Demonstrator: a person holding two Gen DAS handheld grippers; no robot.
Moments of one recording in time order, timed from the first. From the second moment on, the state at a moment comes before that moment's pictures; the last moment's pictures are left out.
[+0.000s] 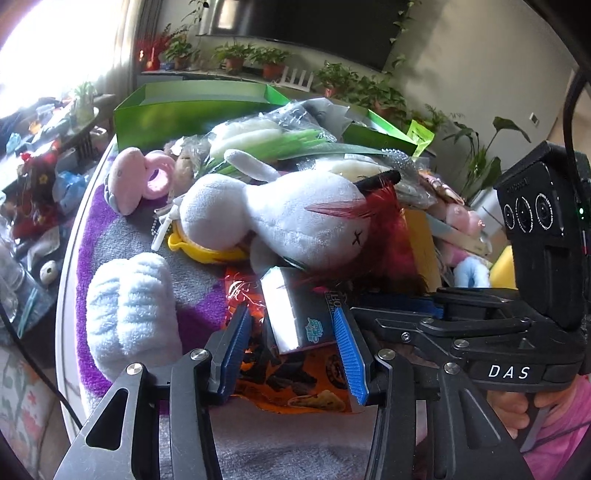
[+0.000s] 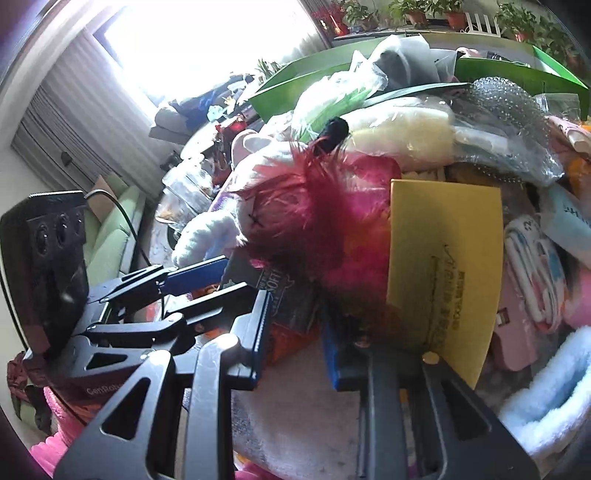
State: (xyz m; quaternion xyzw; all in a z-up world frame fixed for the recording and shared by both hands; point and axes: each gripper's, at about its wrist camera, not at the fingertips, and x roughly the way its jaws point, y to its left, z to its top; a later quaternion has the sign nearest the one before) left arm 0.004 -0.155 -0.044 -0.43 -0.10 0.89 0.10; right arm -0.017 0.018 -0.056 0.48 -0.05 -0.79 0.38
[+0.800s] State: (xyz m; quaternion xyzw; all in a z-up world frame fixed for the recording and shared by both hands) left arm 0.033 -0.144 -0.027 -0.40 -0.05 0.91 0.07; right arm -0.007 0.009 -0.055 0.49 -0.05 -0.77 0.42
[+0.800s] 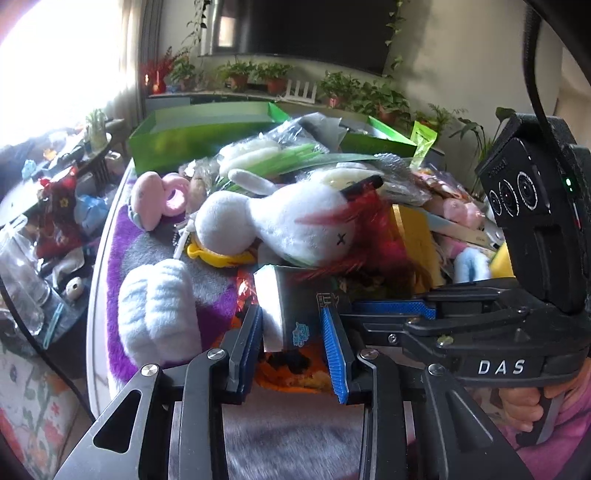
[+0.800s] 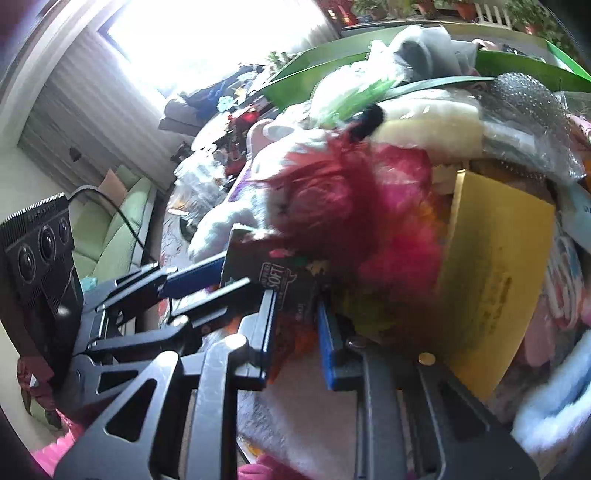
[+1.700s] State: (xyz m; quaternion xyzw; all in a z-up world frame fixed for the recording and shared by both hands) left arm 0.080 -0.141 -0.049 -0.42 -0.10 0.90 0.05; right arm 0.030 0.008 -0.065 0.45 0.03 -0.76 0.46
